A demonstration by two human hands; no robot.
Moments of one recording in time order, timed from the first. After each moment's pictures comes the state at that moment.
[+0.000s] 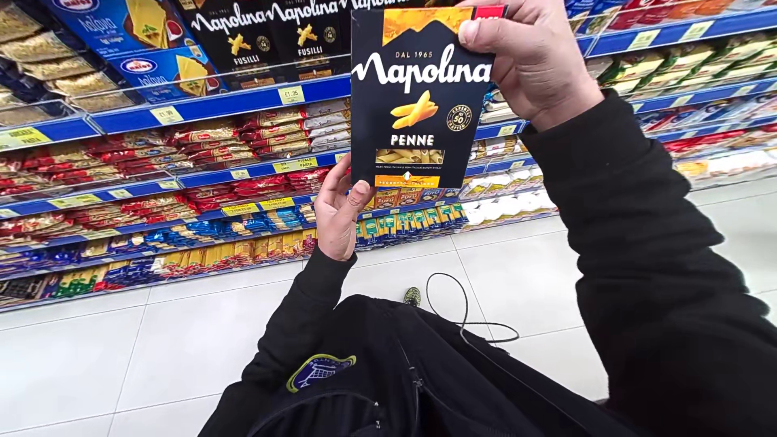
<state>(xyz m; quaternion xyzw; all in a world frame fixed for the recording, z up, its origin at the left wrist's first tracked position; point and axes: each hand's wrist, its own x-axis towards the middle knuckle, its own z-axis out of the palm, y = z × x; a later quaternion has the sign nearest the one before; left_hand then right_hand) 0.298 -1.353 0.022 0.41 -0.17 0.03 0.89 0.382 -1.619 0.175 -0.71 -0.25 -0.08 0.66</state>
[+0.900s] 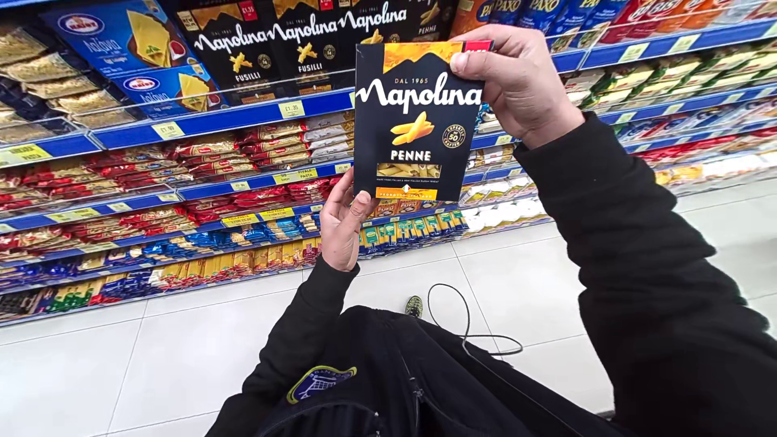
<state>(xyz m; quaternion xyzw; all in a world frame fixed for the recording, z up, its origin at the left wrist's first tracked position) 0.310 -1.354 0.017 0.40 -0.17 0.00 0.90 0.387 -1.621 0.165 -0.72 -0.24 -0.09 0.64</state>
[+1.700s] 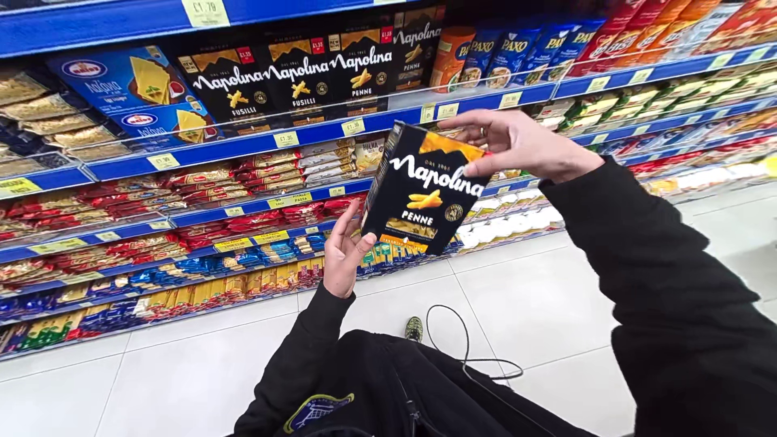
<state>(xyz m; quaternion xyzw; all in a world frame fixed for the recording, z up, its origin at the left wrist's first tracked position) 0.324 -1.355 -0.011 0.50 -0.23 -0.01 0.83 0.368 -1.674 0.156 -0.82 -0.23 0.05 0.52</state>
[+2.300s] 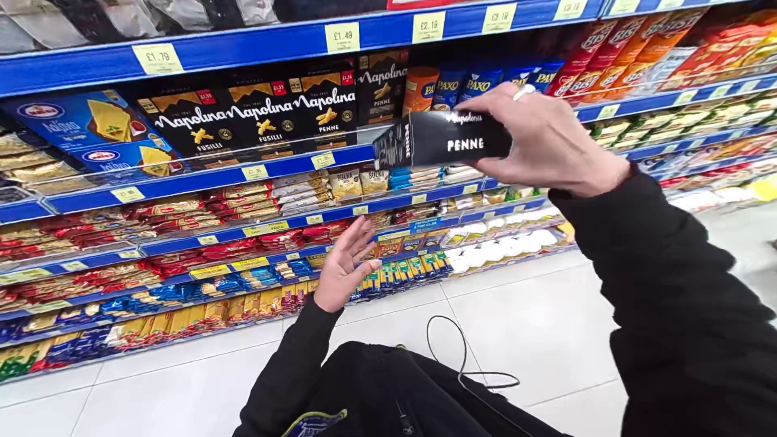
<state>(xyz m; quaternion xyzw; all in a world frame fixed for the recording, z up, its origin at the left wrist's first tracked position) 0.363 -1.433 -0.001 0.55 -0.32 -0.02 0.77 0.390 -1.755 0.202 -0.91 -0.30 -0.27 0.08</state>
